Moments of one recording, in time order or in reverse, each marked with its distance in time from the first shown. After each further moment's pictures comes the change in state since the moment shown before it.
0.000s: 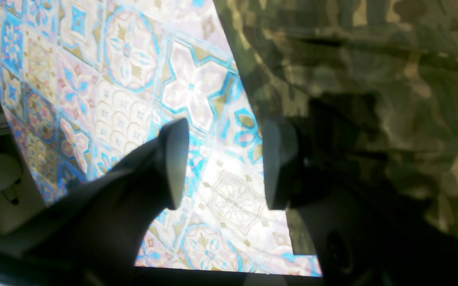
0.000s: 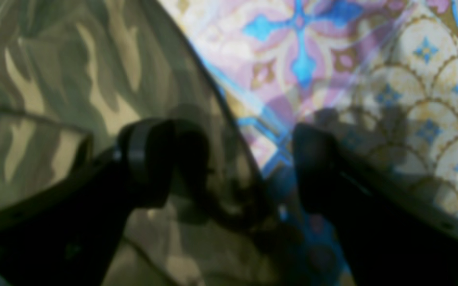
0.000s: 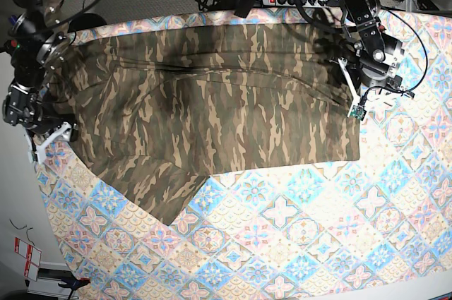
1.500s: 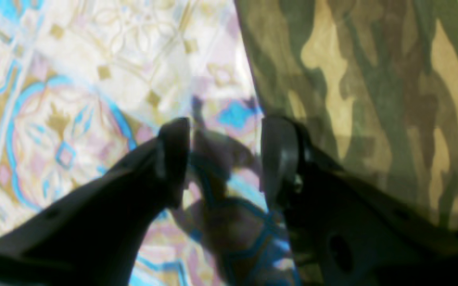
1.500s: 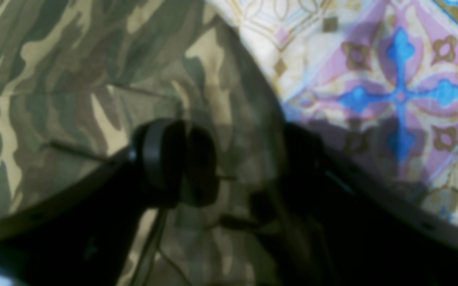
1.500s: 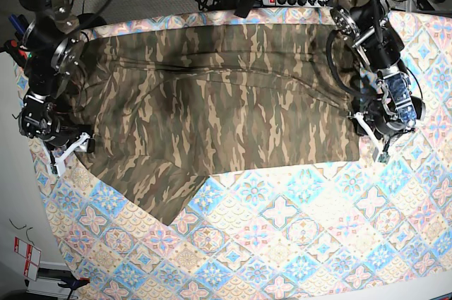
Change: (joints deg) left arm -29.0 -12.8 -11.8 -54.7 -1.4 -0.1 -17.7; right arm 1.2 -3.8 -4.1 0.8 1.0 -0.4 -1.0
